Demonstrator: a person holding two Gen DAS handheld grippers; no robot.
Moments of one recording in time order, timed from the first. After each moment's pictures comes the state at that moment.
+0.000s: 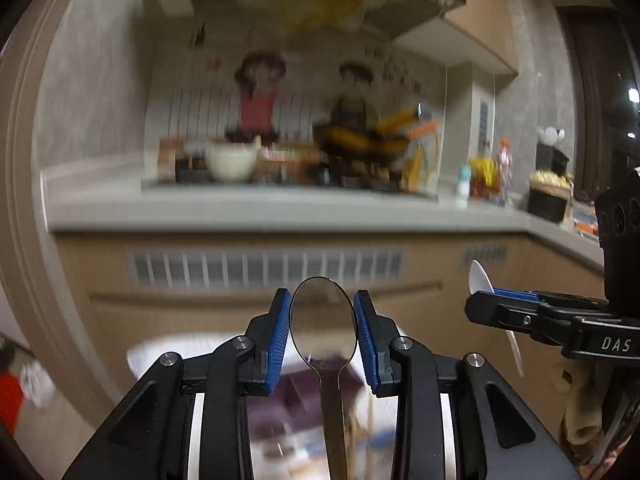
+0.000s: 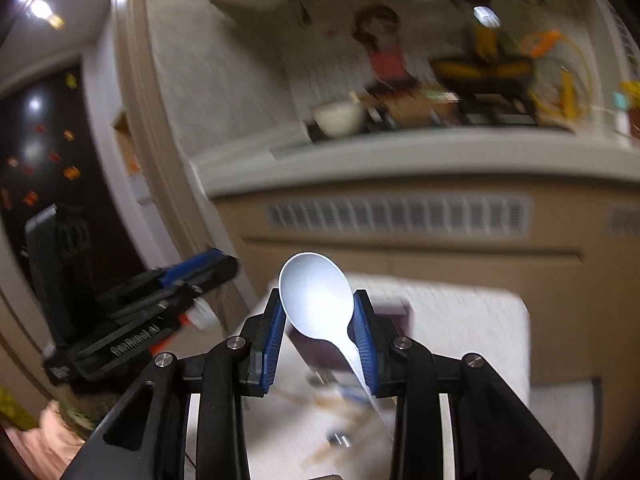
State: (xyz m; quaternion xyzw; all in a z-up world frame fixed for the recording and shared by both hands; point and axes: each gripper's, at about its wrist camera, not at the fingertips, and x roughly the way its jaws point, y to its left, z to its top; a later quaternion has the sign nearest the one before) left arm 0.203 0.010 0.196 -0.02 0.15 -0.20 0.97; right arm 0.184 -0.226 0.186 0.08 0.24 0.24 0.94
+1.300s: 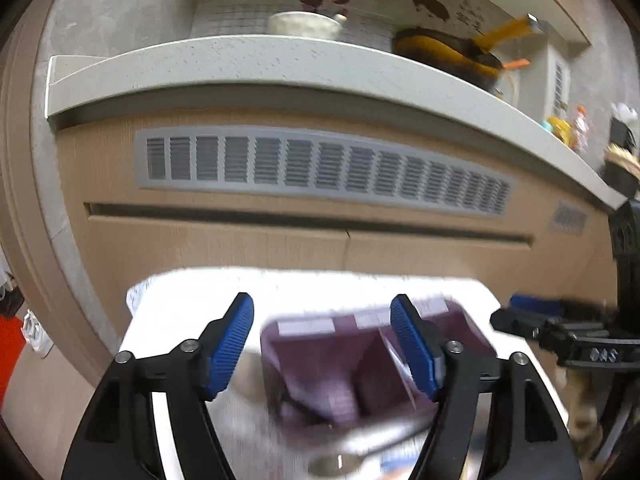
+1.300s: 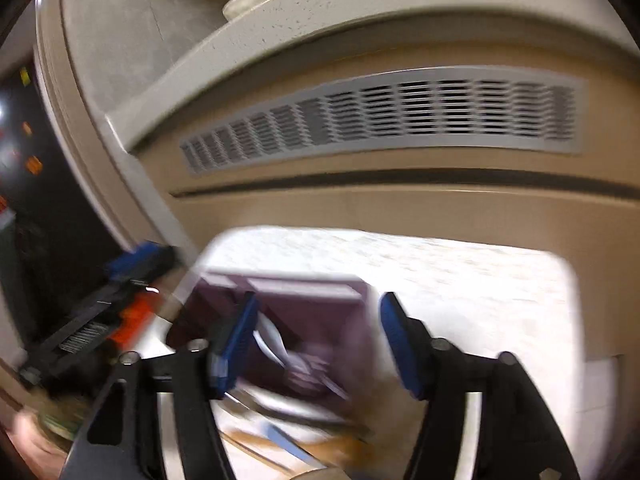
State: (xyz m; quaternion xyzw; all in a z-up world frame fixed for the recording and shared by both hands) left arm 0.303 0.019 0.024 -0.04 0.26 -0.13 0.96; right arm 0.330 -0.225 0.024 0.07 0.35 0.18 0.91
